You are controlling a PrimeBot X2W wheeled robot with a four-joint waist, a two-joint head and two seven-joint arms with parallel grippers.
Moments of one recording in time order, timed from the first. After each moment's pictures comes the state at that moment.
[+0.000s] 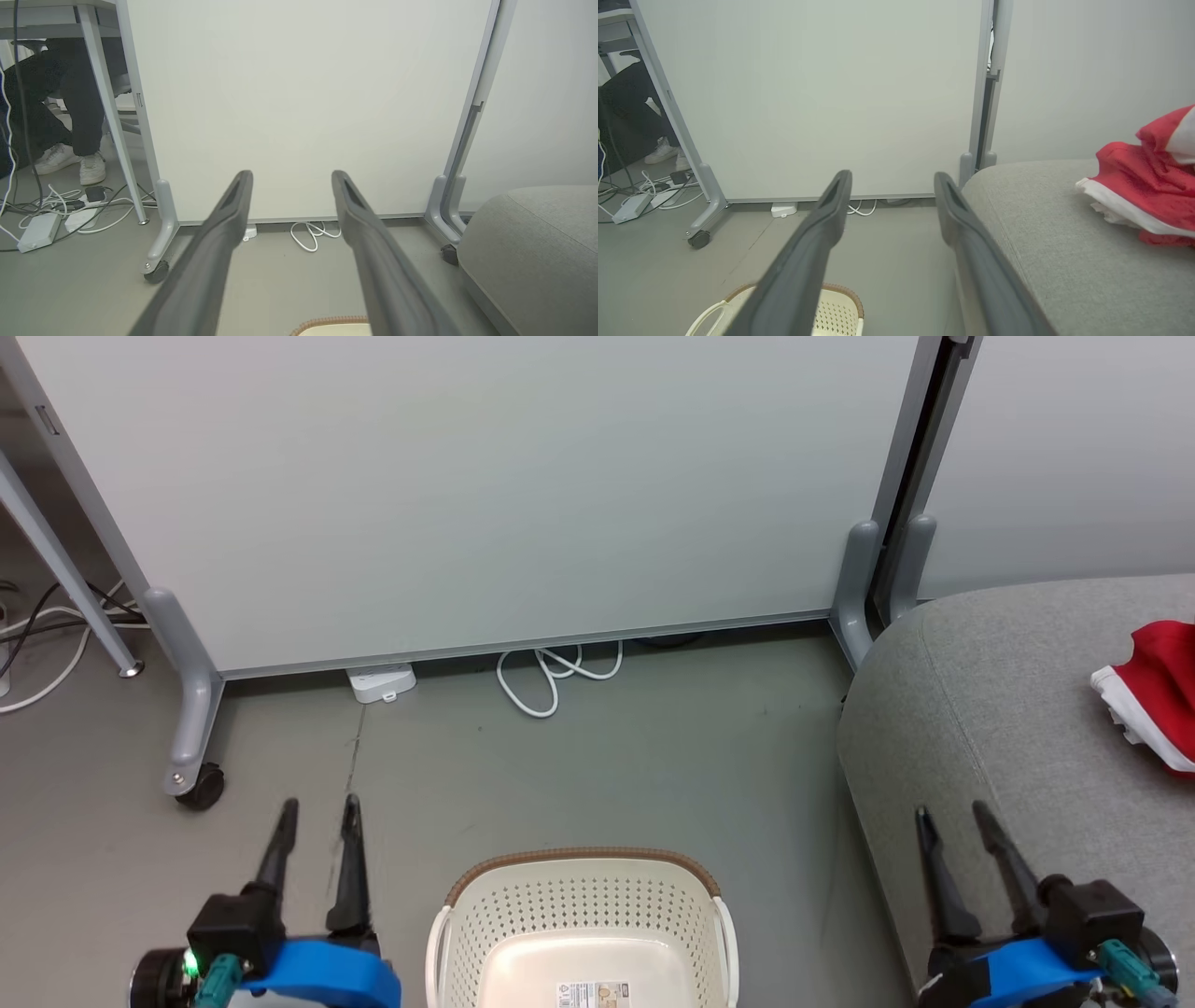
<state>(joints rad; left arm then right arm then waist) -0.05 0.05 -0.02 0.27 -0.13 -0.08 -0.26 -0.04 -0.06 -0.04 0.27 0.09 0.13 -0.26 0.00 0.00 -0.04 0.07</state>
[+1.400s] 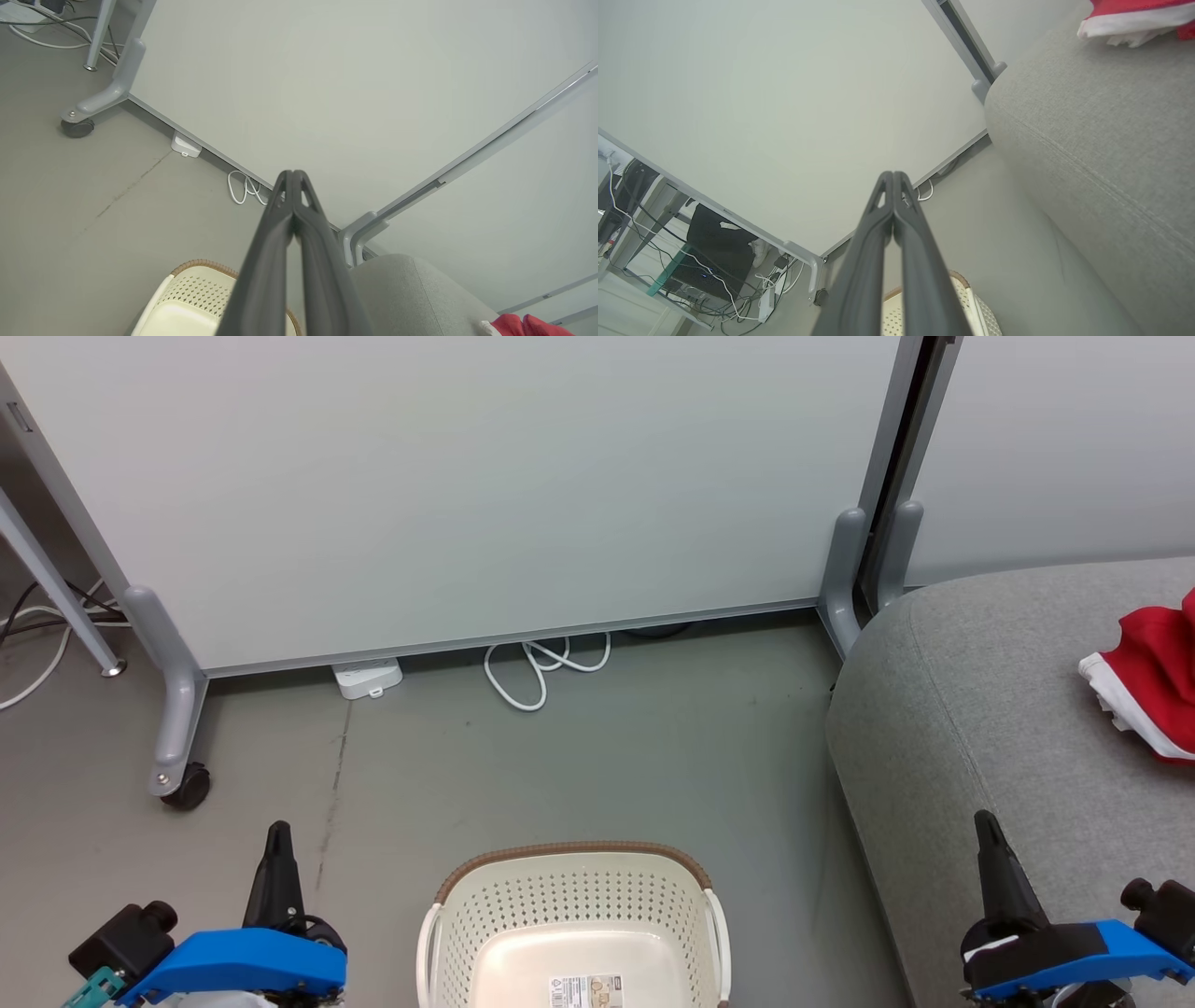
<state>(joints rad) -0.04 0.05 0.04 0.28 -0.78 -0.10 -0.09 -0.04 -0.05 -0.07 0.28 0.76 0.13 -0.10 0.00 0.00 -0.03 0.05</state>
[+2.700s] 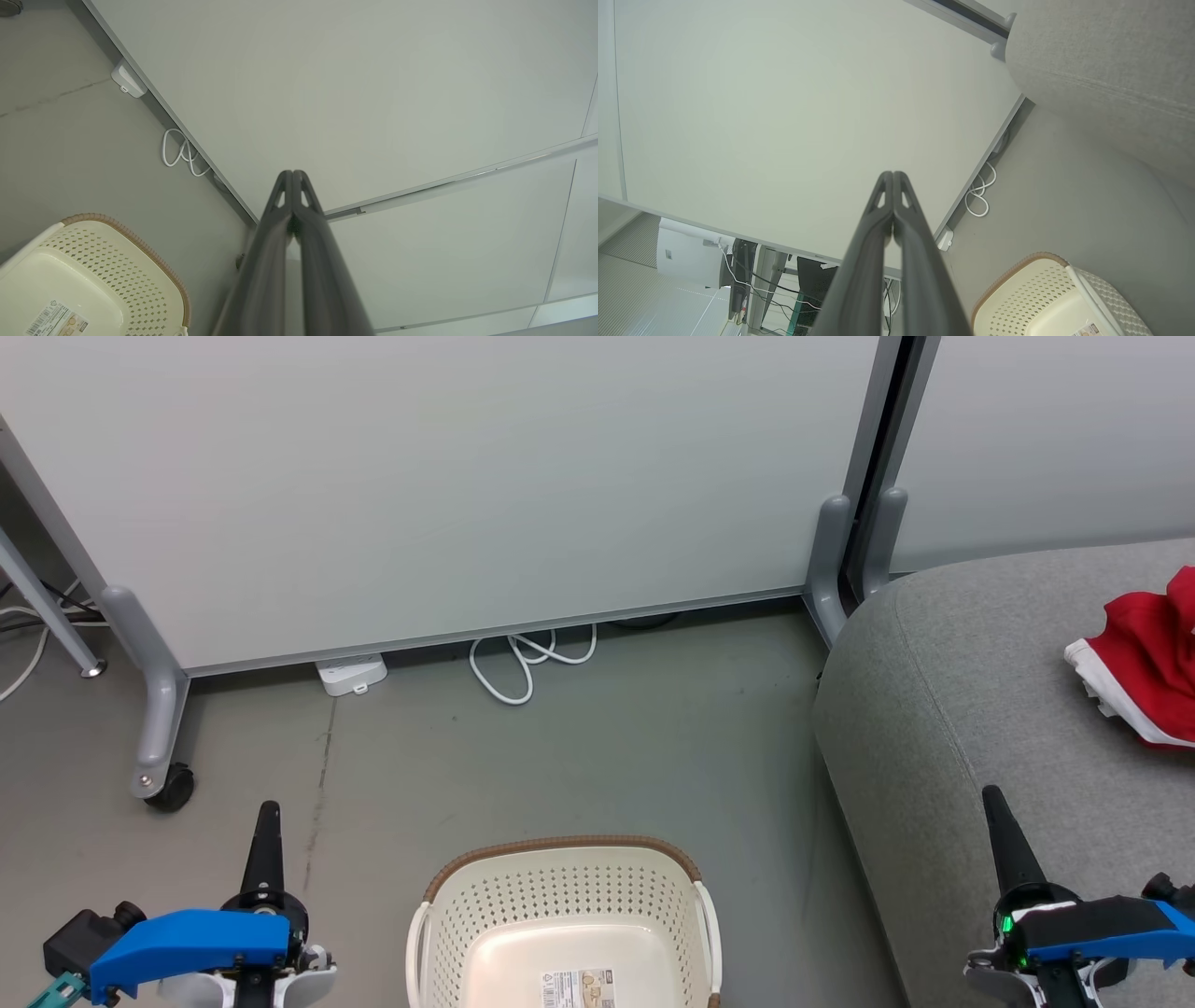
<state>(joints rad) -0.07 0.05 0.08 0.26 -1.23 -0.11 0.02 -0.08 -0.05 -0.10 0.26 1.22 0.13 0.02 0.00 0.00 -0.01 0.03</state>
